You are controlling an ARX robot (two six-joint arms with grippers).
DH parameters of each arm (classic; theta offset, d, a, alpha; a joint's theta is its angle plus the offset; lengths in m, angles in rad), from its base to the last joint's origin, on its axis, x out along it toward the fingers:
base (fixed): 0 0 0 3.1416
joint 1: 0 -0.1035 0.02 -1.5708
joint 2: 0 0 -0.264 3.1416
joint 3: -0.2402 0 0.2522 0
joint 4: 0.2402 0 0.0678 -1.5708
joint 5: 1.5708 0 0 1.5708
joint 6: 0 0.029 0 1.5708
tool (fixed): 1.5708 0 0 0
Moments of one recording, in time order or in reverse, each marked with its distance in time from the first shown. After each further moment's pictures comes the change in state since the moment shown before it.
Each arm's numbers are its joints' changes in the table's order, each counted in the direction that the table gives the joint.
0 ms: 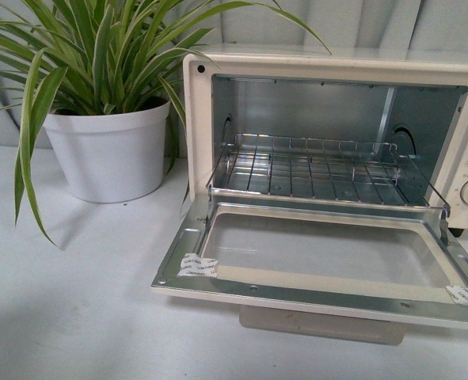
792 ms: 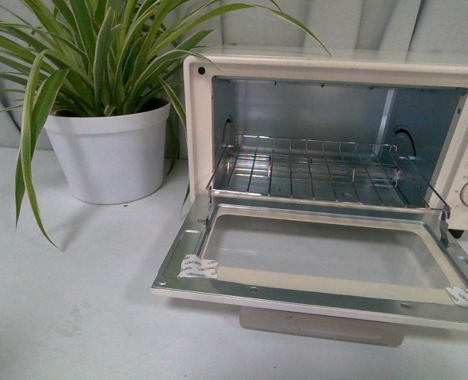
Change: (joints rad) left arm -0.209 0.461 0.172 0.118 0.104 0.185; right arm 0.058 0.254 0.172 -0.089 0.172 -0.201
